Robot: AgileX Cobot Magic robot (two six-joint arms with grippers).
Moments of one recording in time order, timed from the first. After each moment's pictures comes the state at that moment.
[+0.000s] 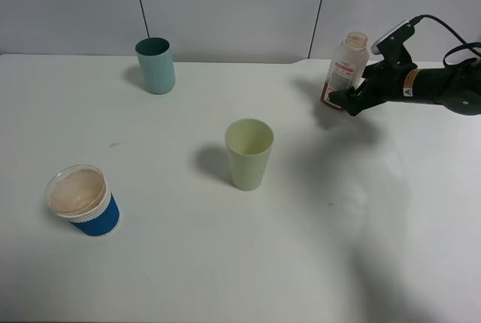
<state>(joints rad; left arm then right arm) -0.01 -0.01 -0.51 -0.01 1.06 -0.01 -0.12 2.13 -1.03 -1.05 -0.69 0.29</state>
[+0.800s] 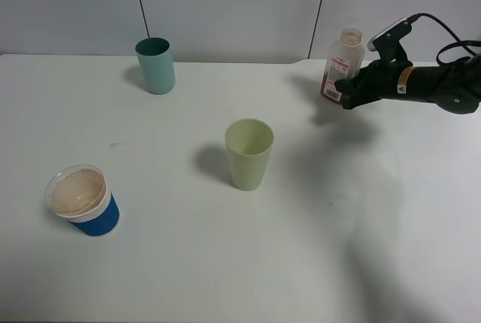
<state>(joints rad) -0.01 -0.01 -0.51 -0.01 1.06 -0.01 -0.08 2.14 -1.04 -0.96 -0.67 0.27</state>
